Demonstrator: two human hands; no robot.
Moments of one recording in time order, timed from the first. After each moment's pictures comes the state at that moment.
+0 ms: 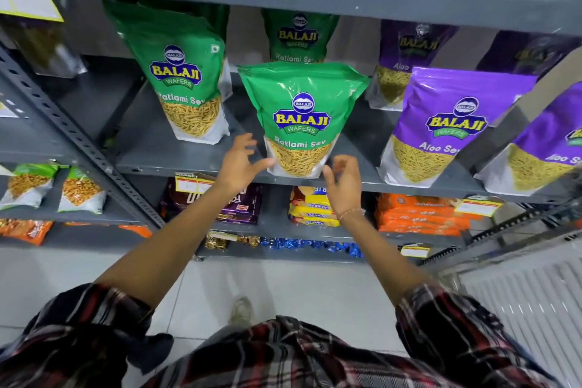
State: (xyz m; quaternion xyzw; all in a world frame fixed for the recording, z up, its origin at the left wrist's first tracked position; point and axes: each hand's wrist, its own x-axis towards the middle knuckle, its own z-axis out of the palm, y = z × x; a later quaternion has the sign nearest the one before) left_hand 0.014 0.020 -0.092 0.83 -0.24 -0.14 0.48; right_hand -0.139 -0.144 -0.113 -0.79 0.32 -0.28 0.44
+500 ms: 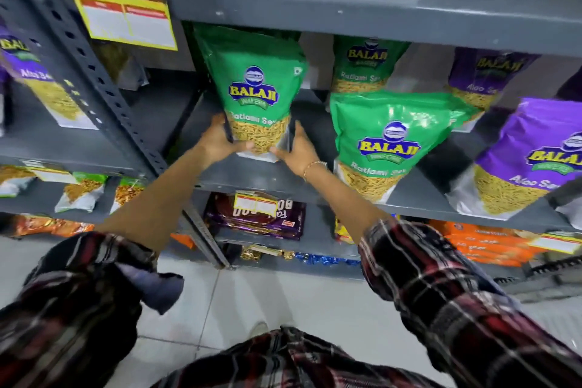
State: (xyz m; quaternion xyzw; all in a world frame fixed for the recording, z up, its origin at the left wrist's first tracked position) left_hand 0.191 0.129 -0.065 0.86 -0.20 -0.18 0.43; right_hand 0.068 -0.030 -0.059 -0.85 0.21 -0.04 0.48
